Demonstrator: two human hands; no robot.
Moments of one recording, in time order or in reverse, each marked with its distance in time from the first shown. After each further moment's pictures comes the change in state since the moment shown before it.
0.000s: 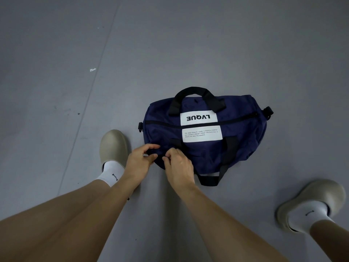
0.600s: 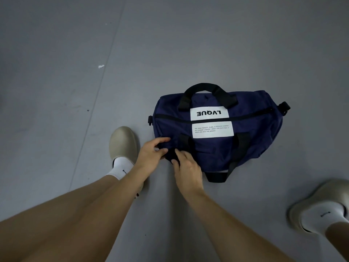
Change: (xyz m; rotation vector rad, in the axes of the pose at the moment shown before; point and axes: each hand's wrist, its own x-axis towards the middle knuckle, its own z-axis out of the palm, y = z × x) left_hand 0.013 0.001 -0.004 -0.082 -0.076 -0.052; right_hand -0.019 0.004 0.019 0.073 -0.007 0.032
